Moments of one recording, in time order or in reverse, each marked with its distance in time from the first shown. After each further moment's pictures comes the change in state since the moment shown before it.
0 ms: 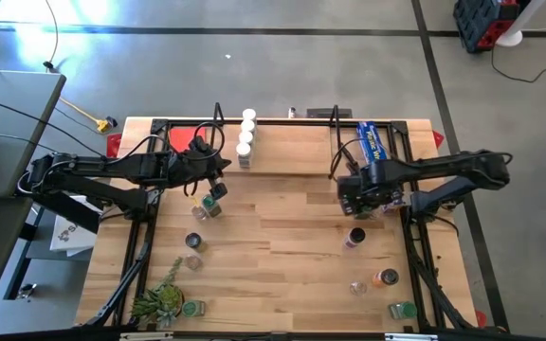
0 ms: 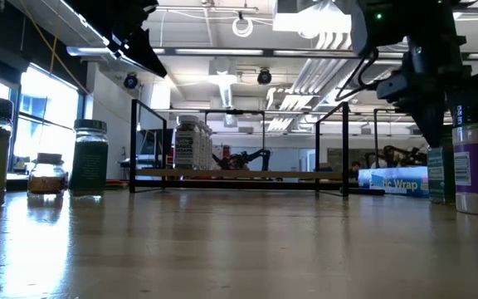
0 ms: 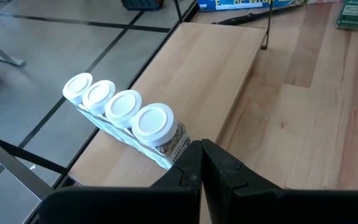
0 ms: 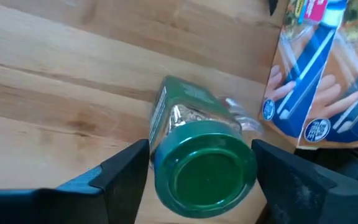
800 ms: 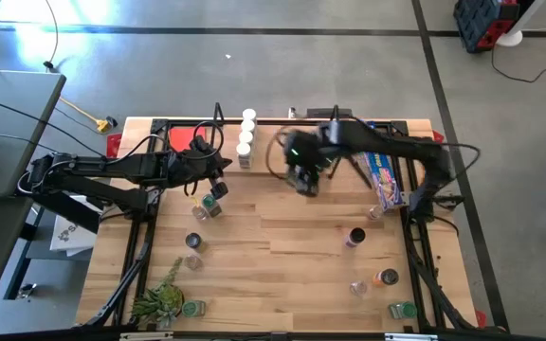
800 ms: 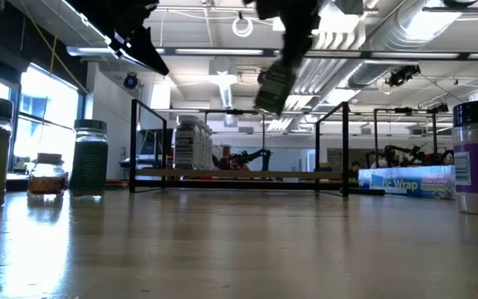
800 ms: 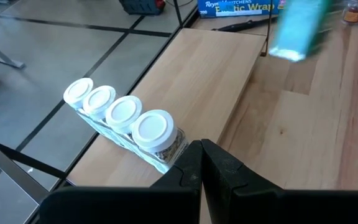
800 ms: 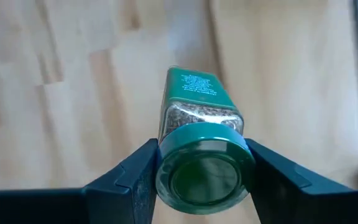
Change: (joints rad) left arm 0.000 0.000 0.000 0.023 0.000 0.000; right arm -0.121 0.511 1.038 -0.091 0.076 -1.244
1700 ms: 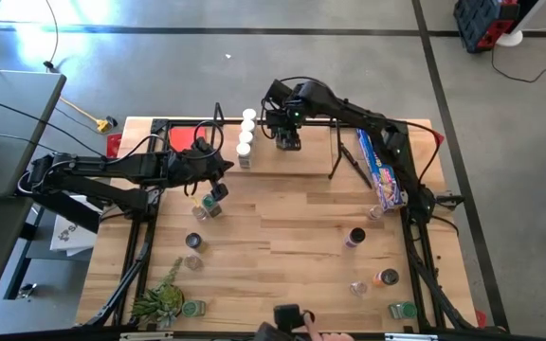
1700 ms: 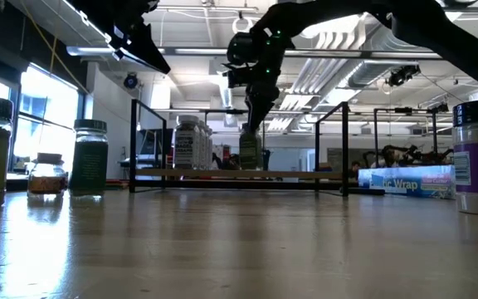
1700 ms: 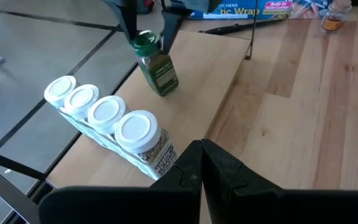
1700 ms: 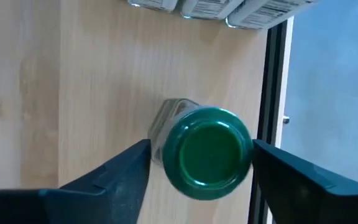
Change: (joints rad) left arm 0.000 0.000 0.001 0.006 0.053 -0.037; right arm -0.342 0.406 0.322 0.095 -0.070 -0.593
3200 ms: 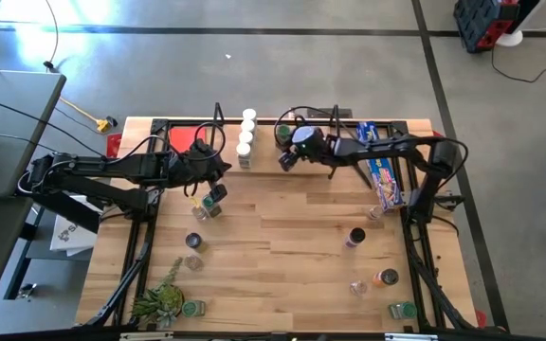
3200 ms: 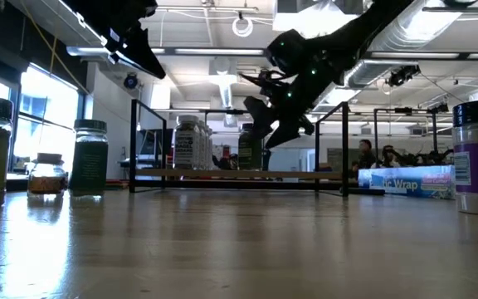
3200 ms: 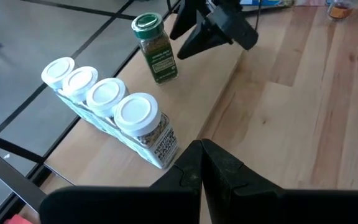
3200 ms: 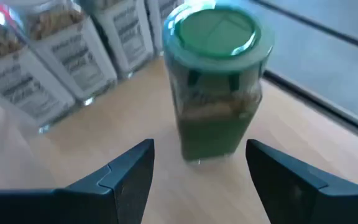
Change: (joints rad) left arm 0.000 0.000 0.000 -0.053 0.002 -0.050; right arm 0.140 -0.475 -1.187 1.263 0.320 0.920
